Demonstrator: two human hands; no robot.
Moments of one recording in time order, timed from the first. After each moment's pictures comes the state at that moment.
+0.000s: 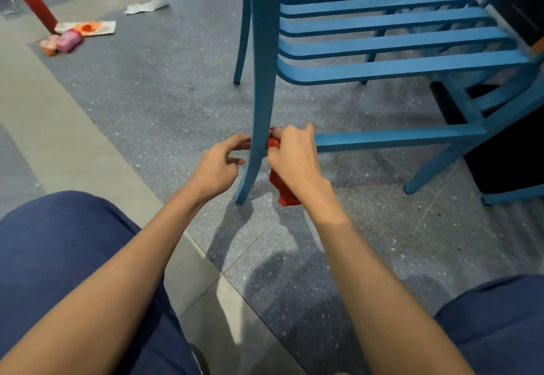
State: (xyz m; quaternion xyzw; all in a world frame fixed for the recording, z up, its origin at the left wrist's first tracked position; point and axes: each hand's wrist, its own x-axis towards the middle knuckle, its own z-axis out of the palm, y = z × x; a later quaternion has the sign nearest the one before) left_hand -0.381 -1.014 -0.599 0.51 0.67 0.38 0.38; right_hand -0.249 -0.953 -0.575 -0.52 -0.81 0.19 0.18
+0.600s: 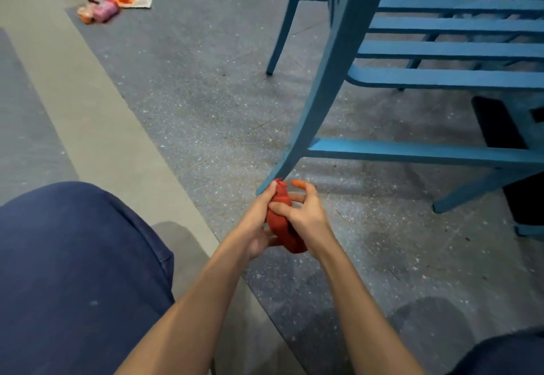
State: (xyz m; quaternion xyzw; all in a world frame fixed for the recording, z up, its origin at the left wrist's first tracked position) left_hand -0.337 -1.060 -0.674 0.01 0.58 0.45 0.68; right_hand -0.244 -1.020 -0.656 -0.56 -0.55 0.59 0.19
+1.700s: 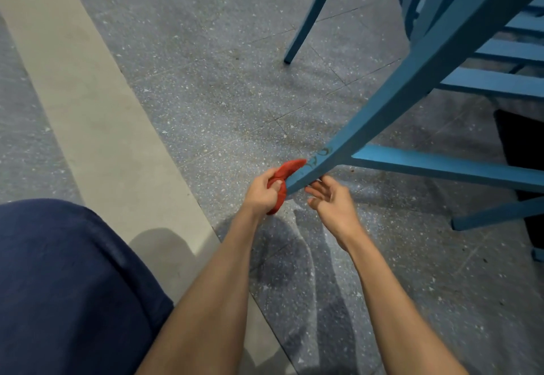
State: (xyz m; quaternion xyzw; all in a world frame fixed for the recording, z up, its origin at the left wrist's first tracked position) left_hand -0.401 -1.010 -0.755 0.29 0.68 0.48 0.48; right_hand -0.268 -0.974 -0.684 -0.52 -0.62 0.57 0.16
